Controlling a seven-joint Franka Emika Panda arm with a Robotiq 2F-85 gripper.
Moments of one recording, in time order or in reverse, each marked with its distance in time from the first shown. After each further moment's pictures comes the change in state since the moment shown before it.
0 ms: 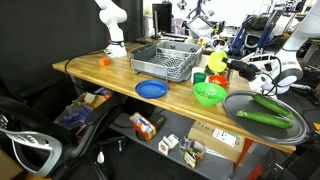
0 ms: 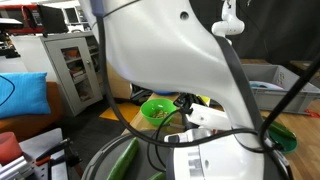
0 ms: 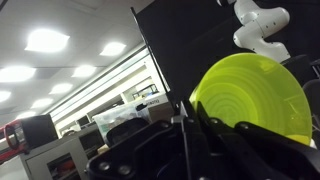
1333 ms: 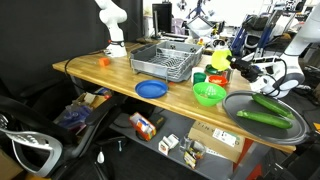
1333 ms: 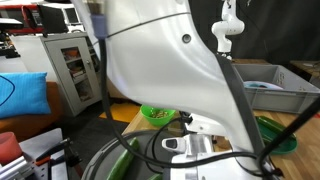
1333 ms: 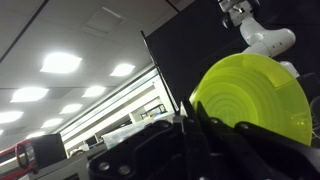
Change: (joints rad) arm -0.031 0.038 0.011 0.004 0.020 -0.116 0.004
